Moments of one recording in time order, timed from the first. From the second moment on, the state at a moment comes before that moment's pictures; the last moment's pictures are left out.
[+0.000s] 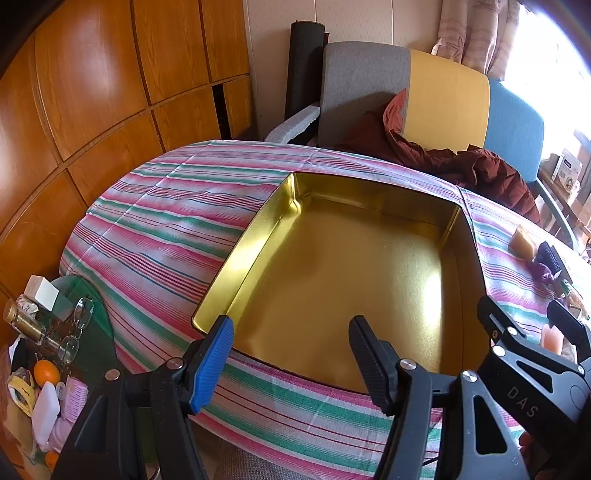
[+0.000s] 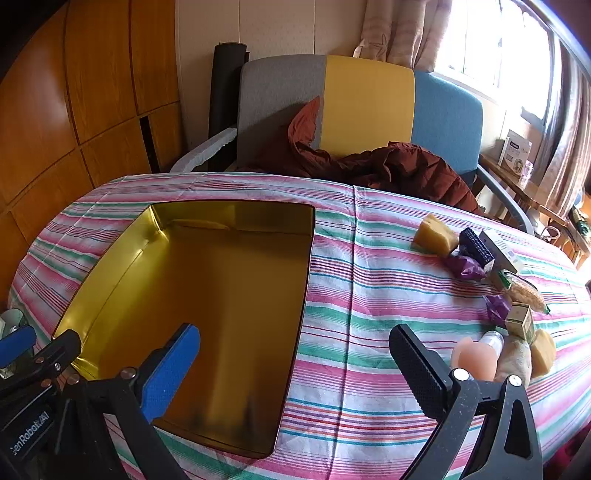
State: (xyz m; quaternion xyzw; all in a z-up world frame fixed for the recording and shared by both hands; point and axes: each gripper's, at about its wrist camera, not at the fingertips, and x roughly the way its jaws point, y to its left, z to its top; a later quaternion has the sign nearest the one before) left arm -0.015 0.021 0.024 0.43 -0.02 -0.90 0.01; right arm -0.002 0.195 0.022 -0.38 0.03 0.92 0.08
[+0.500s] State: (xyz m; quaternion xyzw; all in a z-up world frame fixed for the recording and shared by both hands) left arm 0.004 0.058 0.011 0.45 -0.01 -0.88 -0.12; right arm 0.023 0.265 0.025 -0.36 0.05 0.93 0.10
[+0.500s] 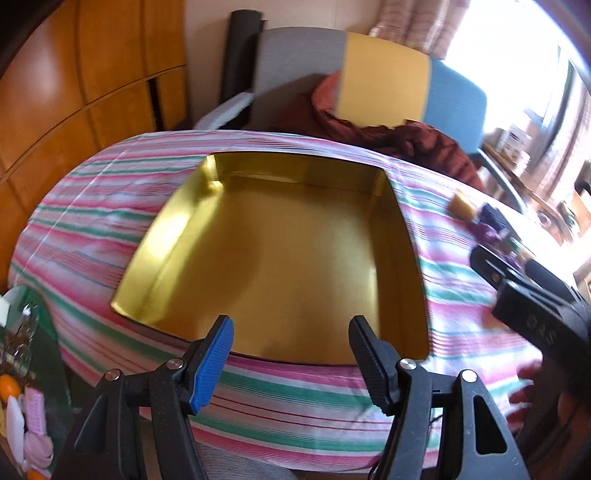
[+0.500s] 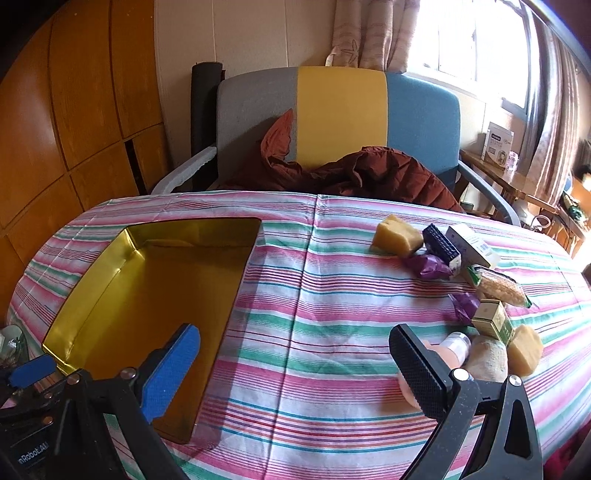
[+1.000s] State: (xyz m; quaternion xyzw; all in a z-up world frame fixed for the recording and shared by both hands) left arm 0.043 0.108 0.012 0.43 0.02 -0.86 -0.29; right arm 0.094 0.412 -0.007 -0.35 0.19 0.89 0.23
